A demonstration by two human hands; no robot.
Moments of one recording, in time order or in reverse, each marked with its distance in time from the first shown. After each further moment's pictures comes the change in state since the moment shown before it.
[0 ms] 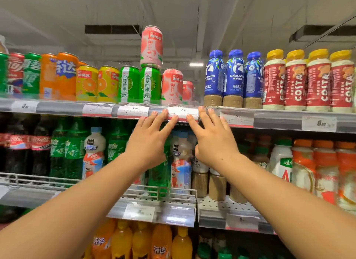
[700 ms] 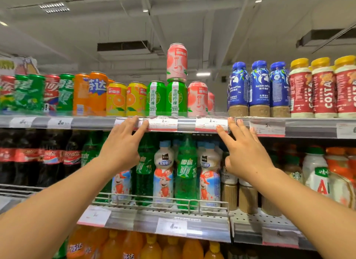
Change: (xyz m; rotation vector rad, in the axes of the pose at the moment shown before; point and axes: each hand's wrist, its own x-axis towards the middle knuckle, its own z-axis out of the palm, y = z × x) left_hand -0.036 -0.134 -0.004 0.037 -0.075 -0.186; right_hand 0.001 -0.011 0.003 0.002 -0.029 0.103
